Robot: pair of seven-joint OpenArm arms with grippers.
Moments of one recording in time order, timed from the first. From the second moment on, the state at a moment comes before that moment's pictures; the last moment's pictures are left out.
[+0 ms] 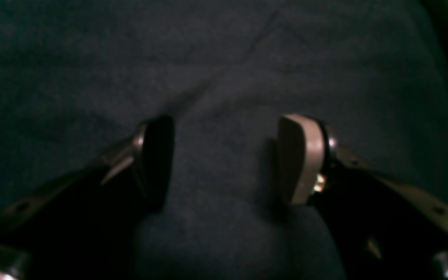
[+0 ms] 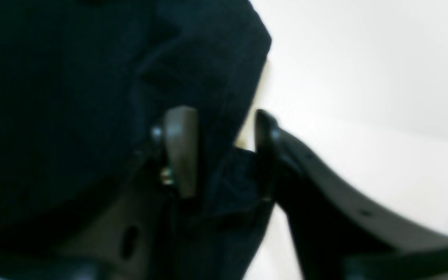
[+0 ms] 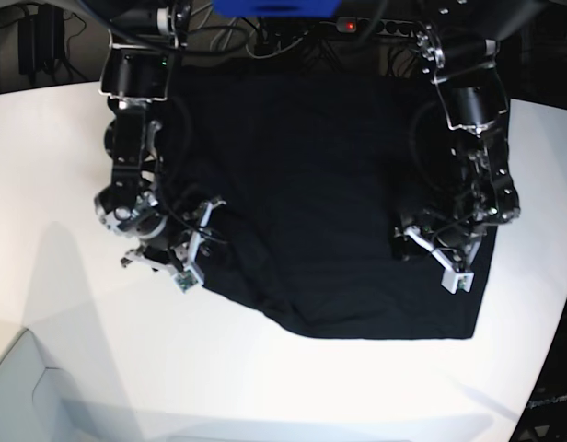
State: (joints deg) left arm -15.3 -7.2 -20.4 61.9 -12.5 -28.6 41.7; right arm 9.8 -3.4 10.6 81.1 -17.6 39.9 -37.9
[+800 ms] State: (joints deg) left arm -14.7 -7.2 -20.5 62.0 -12.6 -28.6 40.9; right arm 25.4 4.2 10.9 73.3 -17.8 39.9 -37.5
